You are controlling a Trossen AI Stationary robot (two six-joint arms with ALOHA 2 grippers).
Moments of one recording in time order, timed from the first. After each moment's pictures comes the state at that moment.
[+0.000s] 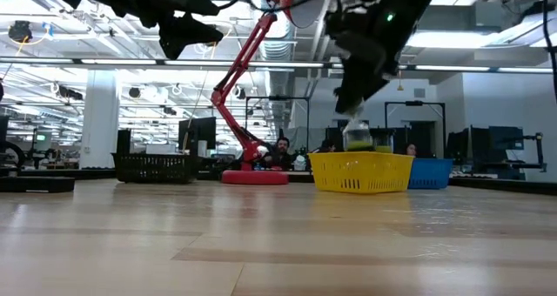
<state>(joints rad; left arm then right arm) -0.07 1.01 0.59 0.10 -0.07 -0.27 0.11 1.61 1.13 -0.65 0.50 0.41</state>
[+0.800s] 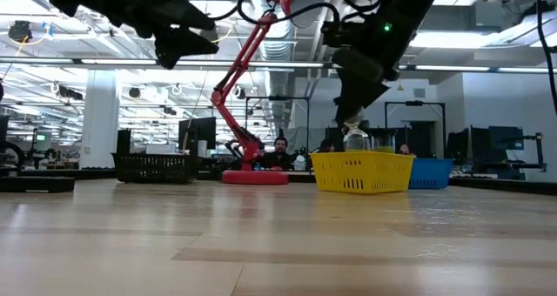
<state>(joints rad) -0.07 1.01 0.55 0.11 -0.08 -0.27 0.12 1.65 1.13 -0.65 0.56 0.45</state>
